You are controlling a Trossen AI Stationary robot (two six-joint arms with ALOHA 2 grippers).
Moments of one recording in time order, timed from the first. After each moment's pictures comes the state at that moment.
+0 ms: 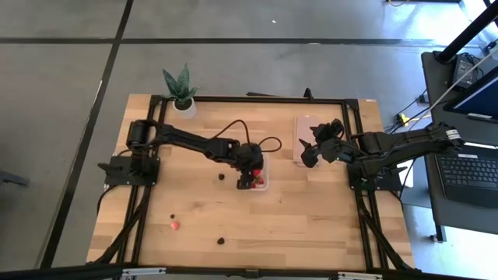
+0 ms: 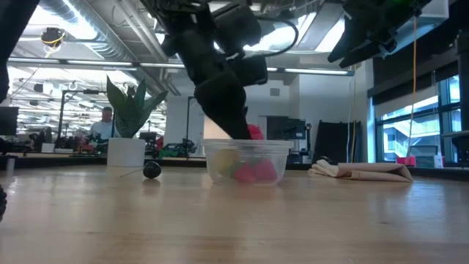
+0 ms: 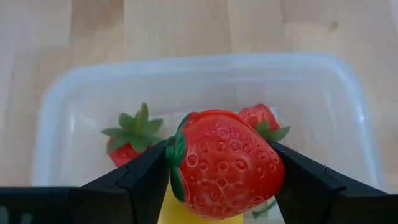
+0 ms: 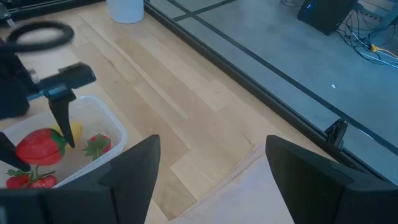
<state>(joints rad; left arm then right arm) 0.03 1.91 1.25 -0.33 0.02 0.07 0.15 0.99 0.85 -0.65 0.76 0.52</state>
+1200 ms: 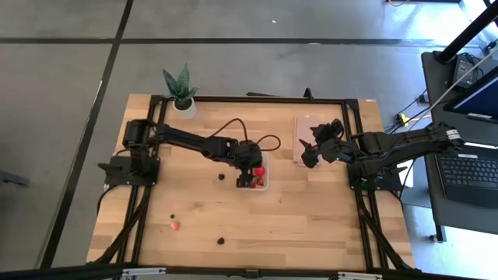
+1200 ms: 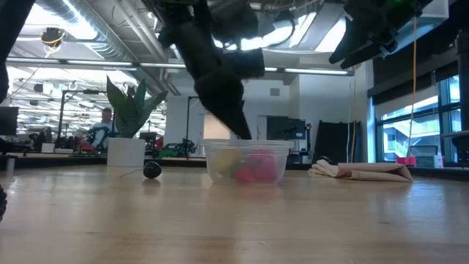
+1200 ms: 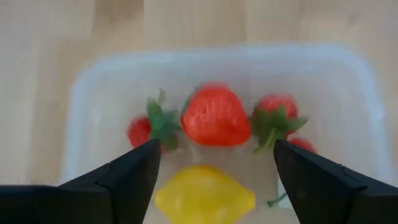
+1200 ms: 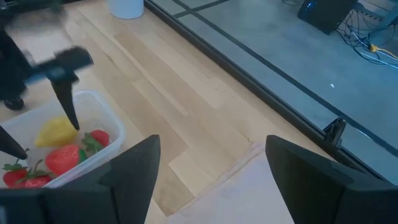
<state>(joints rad) 0.03 1.87 1.25 -0.36 -0.04 0.06 0.15 0.99 0.85 -0.67 0.76 0.51</state>
